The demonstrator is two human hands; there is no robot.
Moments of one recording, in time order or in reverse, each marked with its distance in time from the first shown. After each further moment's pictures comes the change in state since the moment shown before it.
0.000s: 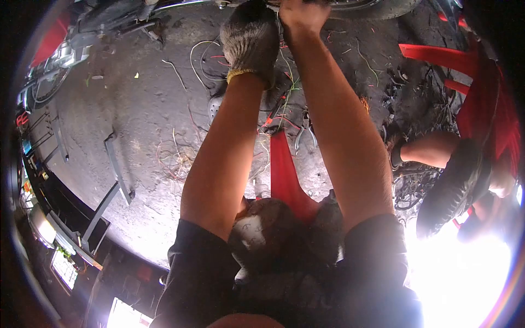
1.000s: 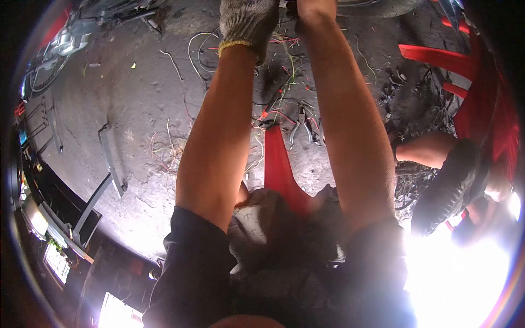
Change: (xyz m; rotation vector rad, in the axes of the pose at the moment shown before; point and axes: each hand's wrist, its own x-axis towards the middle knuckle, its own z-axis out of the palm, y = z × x) left_hand 0.026 -0.004 -0.005 0.032 -0.104 0.208; right_hand 0.033 -0.024 -0.039 0.555 -0.532 0.748
